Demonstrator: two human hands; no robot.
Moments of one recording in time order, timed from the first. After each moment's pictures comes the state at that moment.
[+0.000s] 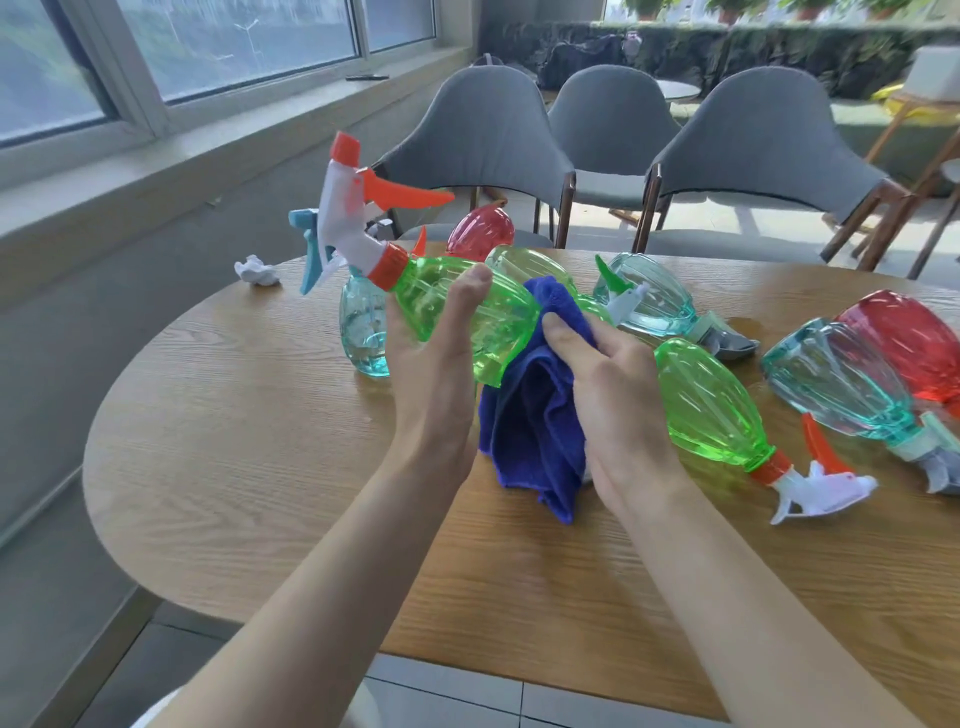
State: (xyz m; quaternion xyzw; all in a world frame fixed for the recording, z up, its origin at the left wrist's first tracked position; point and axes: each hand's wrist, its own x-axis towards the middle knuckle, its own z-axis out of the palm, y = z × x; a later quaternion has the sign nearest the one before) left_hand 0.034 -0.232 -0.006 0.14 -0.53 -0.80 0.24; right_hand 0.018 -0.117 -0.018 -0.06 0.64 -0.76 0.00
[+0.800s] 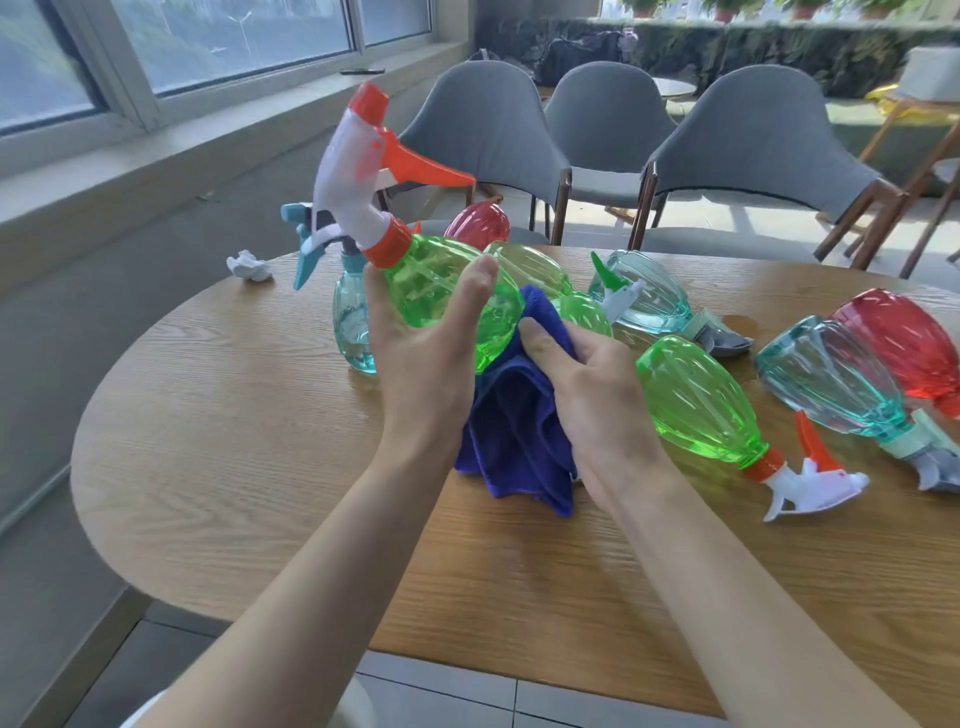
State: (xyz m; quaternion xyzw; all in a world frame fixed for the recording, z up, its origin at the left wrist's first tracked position) left_hand 0.037 -0.234 0.002 0.12 -0.59 -0.73 0.32; right_hand 0.020 -0.117 -0.021 -0.10 0.67 -0.73 0.03
